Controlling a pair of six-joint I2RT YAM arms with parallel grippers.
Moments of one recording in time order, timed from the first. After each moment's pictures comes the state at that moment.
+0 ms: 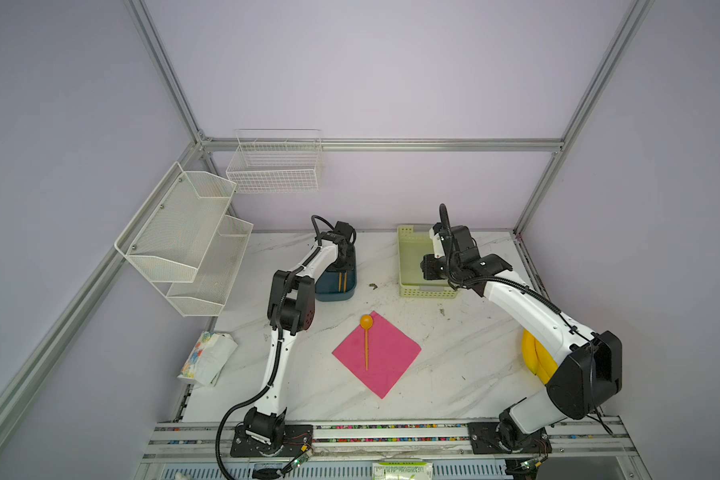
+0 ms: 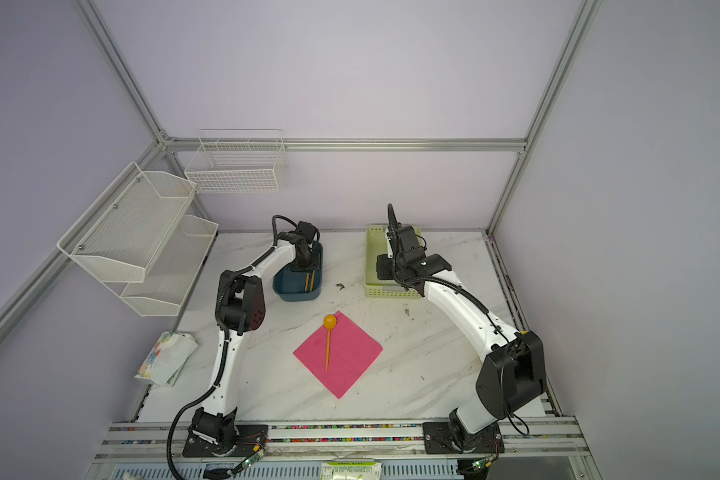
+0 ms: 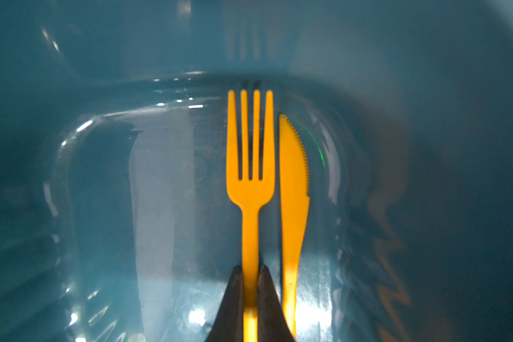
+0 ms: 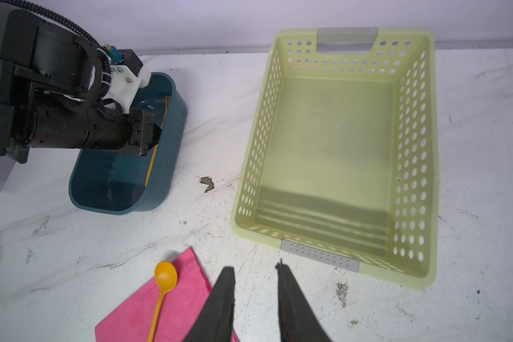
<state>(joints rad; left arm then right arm) -0.29 2.48 2.20 -0.90 -0.14 -0.28 0.48 1.55 1.40 -0.60 0.03 0.33</state>
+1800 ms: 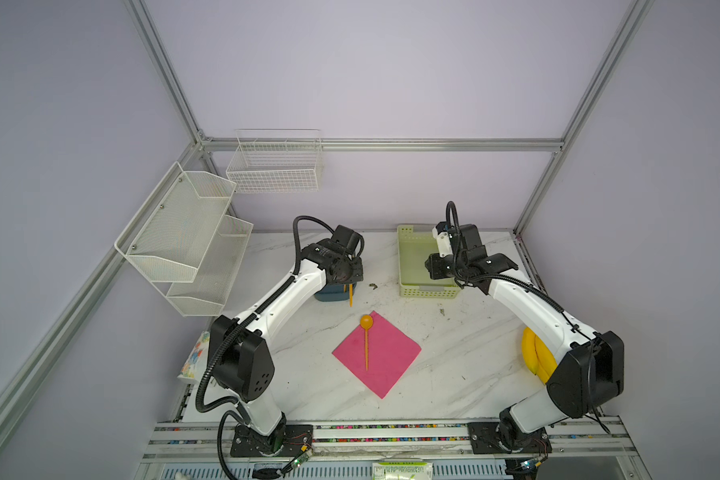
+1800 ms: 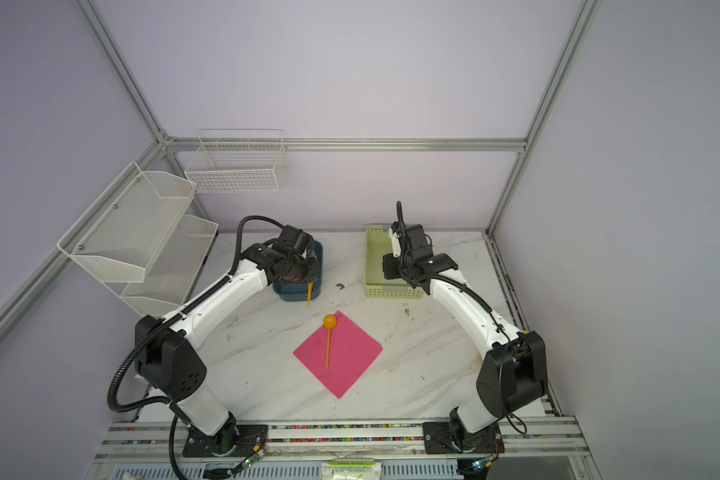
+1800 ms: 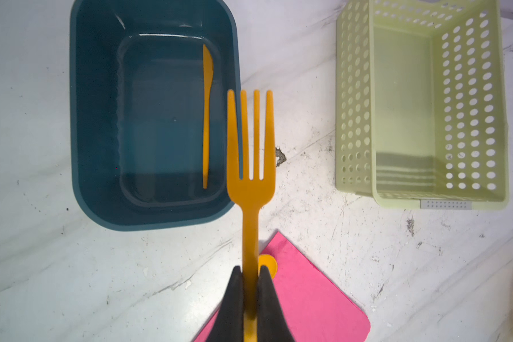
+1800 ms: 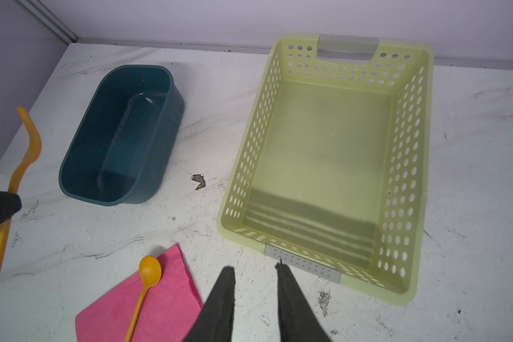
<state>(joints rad) -0.52 1.69 1.57 -0.87 -0.13 -0.54 0.42 1.54 1.37 -0.57 -0.06 0.22</state>
